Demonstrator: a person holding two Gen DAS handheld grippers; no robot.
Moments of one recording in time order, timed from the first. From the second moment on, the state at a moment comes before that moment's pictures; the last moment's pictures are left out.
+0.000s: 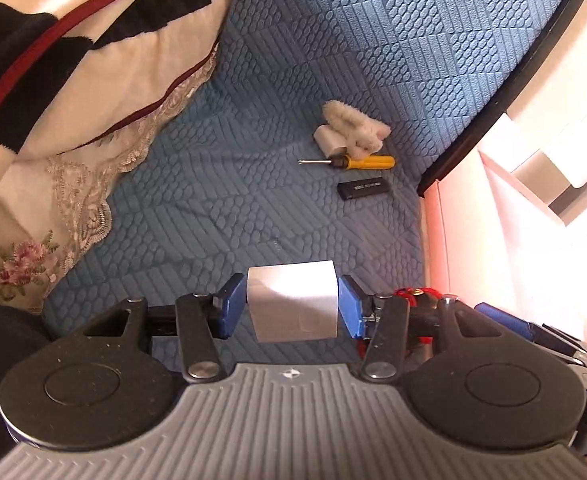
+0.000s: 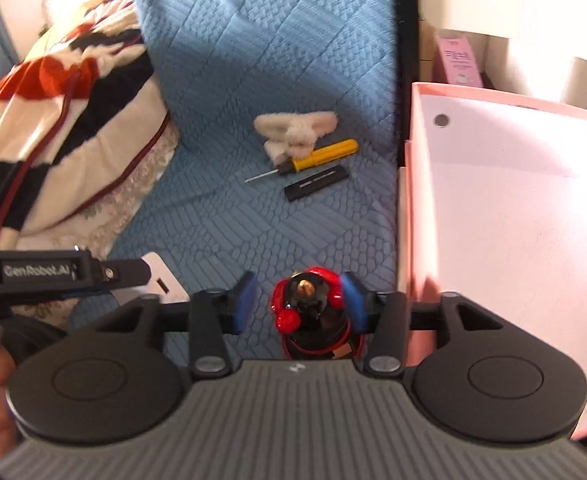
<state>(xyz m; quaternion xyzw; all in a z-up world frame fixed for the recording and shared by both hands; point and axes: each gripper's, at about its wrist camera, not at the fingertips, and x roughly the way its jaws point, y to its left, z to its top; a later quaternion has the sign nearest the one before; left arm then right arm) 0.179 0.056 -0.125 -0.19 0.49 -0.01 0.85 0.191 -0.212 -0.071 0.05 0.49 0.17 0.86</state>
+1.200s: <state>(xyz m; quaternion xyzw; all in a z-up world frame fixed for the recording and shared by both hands) 0.193 0.019 -0.058 -0.18 0.47 -0.01 0.86 0.221 -0.235 -0.011 -0.03 0.47 0.22 0.86</state>
